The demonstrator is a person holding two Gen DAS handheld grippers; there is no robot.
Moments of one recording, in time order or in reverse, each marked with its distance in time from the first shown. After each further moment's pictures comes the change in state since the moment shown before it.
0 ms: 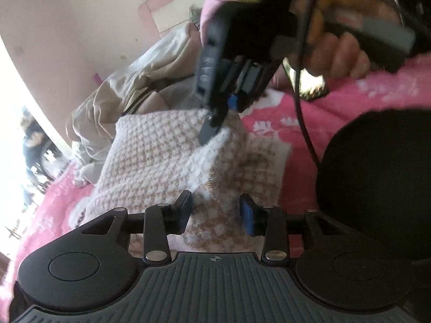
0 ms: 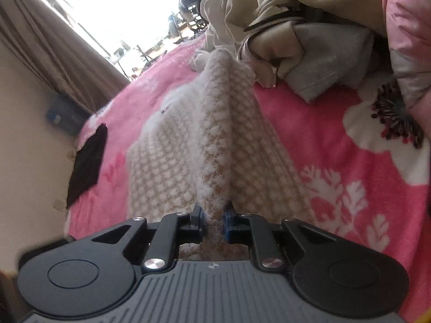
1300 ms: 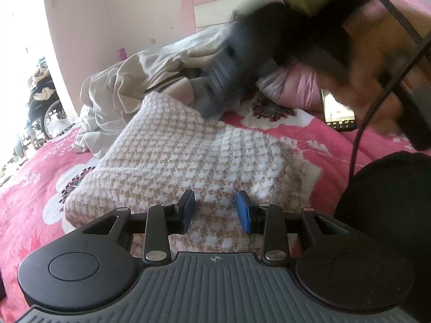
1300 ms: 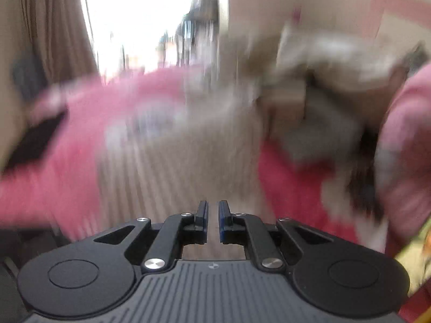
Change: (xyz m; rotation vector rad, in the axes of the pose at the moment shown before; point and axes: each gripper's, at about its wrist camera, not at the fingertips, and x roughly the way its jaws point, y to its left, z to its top) left arm 0.034 0.022 -0.013 -0.211 -0.049 0.046; right arm 0.042 0.075 -0.013 -0.306 -0.142 -0.324
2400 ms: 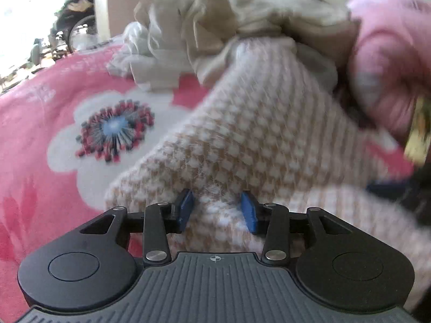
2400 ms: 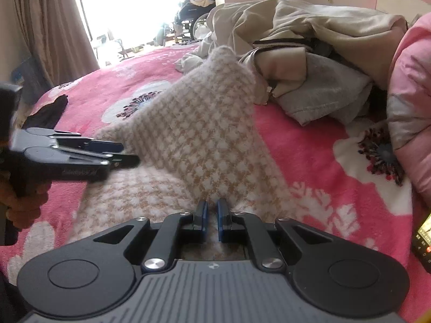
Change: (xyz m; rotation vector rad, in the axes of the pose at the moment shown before) left arm 0.080 0.144 -0.011 -0.290 0.184 -0.008; right arm 0.016 -0.006 -0.030 0.081 -0.017 0.041
